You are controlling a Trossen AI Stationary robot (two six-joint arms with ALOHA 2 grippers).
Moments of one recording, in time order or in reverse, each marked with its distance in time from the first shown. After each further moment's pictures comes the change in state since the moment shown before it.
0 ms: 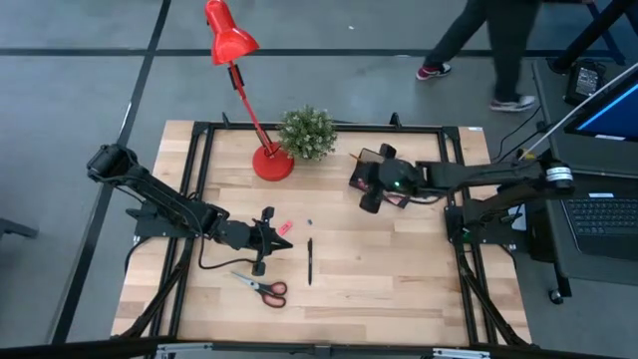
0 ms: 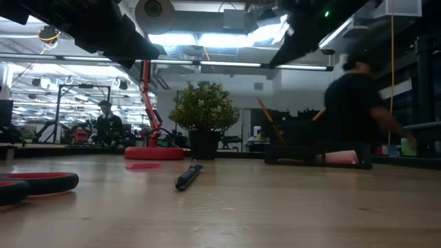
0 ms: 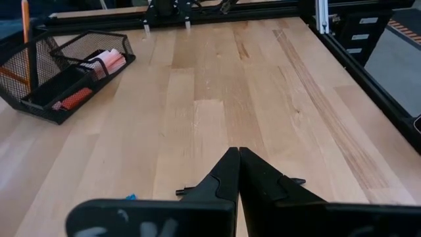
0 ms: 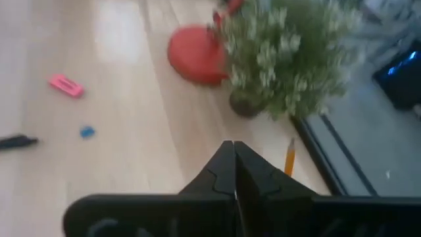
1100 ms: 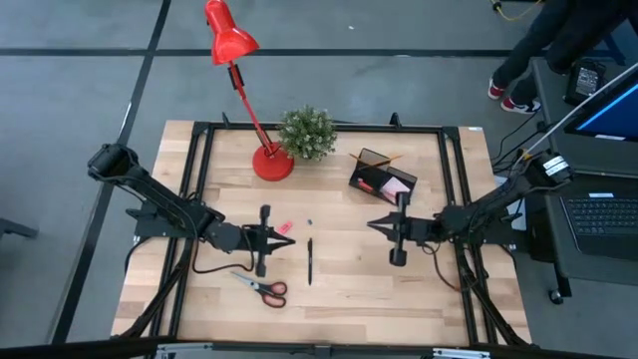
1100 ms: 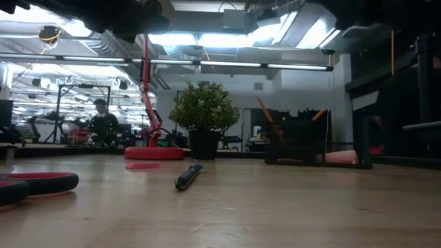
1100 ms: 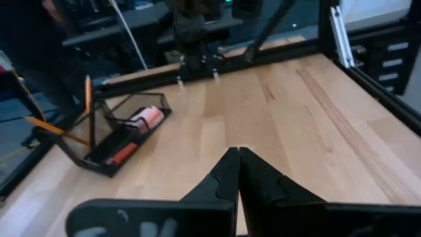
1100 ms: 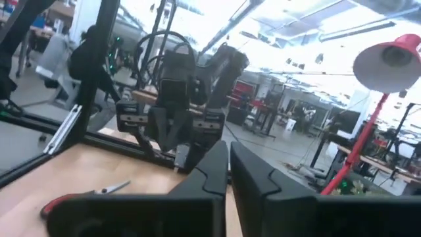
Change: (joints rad) left arm -0.062 0.000 0.000 0.161 -0.193 0.190; right arm 0.460 -0.022 -0.649 1.526 0.013 -0.377
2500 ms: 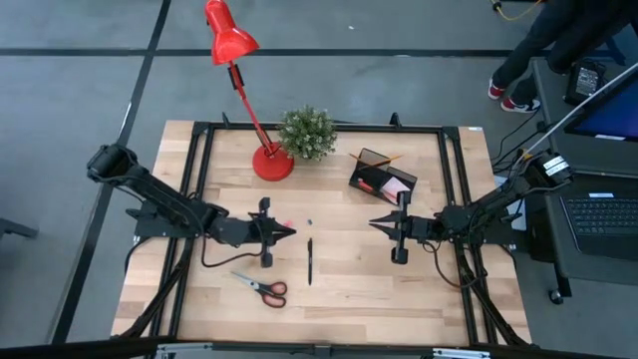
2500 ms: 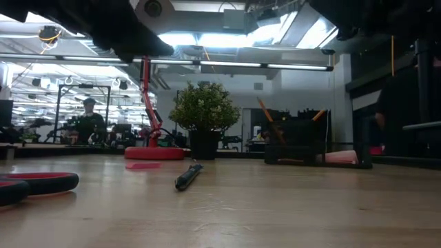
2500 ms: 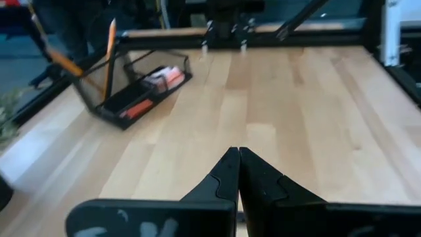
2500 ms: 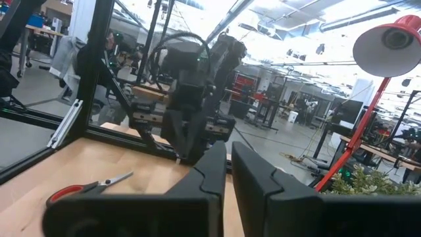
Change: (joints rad) left arm 0.080 0.000 0.000 -0.101 -0.005 -0.208; right arm -0.009 0.000 -0.045 0.021 0.001 0.047
